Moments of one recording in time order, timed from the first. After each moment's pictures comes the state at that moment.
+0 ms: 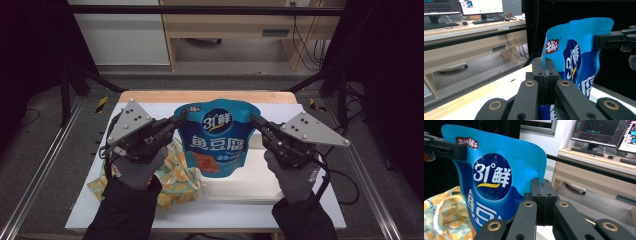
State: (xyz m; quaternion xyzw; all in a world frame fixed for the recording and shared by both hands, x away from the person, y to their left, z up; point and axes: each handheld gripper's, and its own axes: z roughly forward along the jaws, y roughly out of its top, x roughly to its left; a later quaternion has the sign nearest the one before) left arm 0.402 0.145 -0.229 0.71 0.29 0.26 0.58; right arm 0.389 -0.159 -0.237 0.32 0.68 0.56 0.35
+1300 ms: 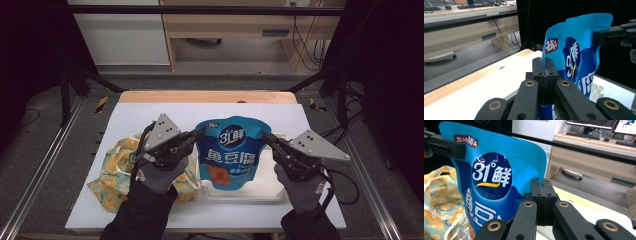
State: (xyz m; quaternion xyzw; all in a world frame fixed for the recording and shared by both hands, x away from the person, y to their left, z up) left arm 0.418 0.116 -0.278 0.74 0.29 0.23 0.56; right arm 0.390 -0.186 -0.288 0.35 0.69 0.53 0.33
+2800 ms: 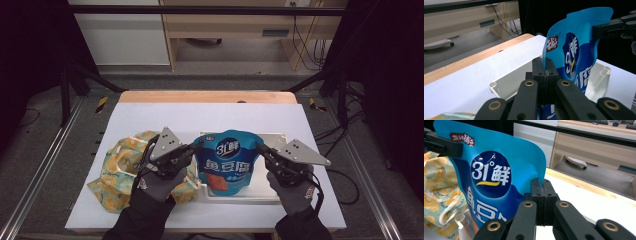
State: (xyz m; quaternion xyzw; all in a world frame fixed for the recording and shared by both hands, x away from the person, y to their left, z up) left arm 0.419 0.122 -0.319 0.76 0.30 0.21 0.53; right arm 0.398 -0.180 -0.328 0.36 0.72 0.51 0.31
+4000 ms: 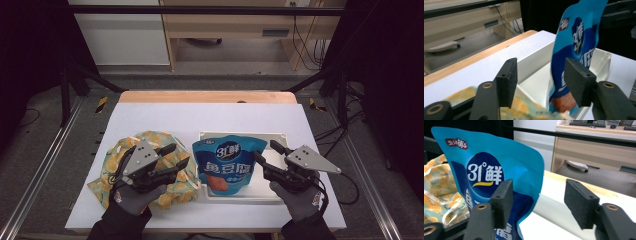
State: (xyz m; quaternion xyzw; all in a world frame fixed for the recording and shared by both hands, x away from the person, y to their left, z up) left arm 0.393 0.175 -0.326 0.77 0.29 0.24 0.52; right arm 0.390 -0.197 -0.339 0.37 0.69 0.54 0.31
